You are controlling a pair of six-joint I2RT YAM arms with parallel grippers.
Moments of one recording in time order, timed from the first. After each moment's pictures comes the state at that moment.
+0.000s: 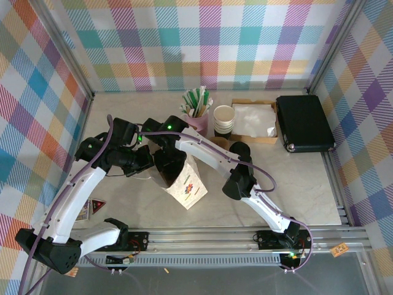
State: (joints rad) left arm -0.40 1.11 1.27 -1.26 0.23 -0.74; right arm 1.05 2.47 2.67 -1.61 0.08 0.50
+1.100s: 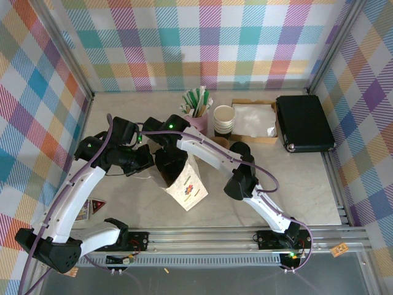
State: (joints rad) left arm -0.40 1.12 1.30 -1.28 0.23 -0.74; right arm 1.05 2.43 2.65 -1.62 0.07 0.51
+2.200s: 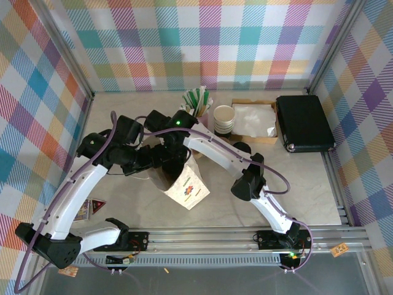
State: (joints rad) left arm -0.47 1.16 1.36 -1.35 0.13 -0.74; right arm 1.05 2.32 2.58 -1.53 -0.02 0.52
